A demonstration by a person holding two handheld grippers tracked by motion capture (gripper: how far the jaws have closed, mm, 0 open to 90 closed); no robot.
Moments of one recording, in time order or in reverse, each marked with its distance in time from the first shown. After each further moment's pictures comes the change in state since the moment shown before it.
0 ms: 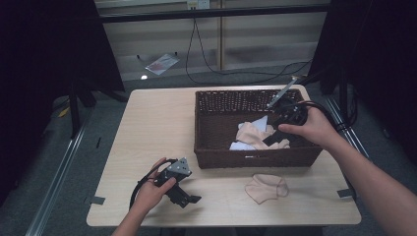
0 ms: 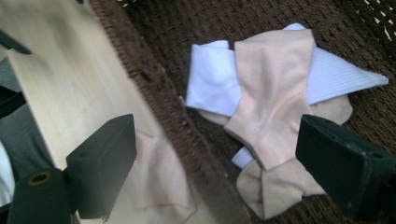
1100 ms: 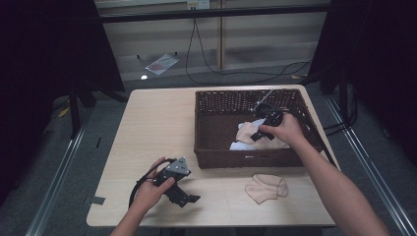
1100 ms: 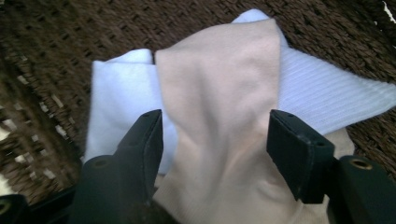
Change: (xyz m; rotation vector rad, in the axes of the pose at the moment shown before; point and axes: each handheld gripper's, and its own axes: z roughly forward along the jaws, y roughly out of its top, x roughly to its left) left arm 0.002 -0.002 -0.002 -0.012 0.002 0.005; right arm -0.048 0.014 0.097 0.049 -0.111 0.104
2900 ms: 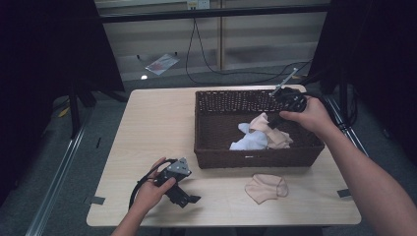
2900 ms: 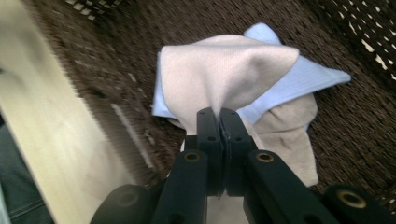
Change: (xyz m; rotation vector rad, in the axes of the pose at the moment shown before) left arm -0.001 0.001 0.002 0.006 0.003 -0.004; right arm -0.001 -0.009 -0.096 -0.032 0.111 -0.029
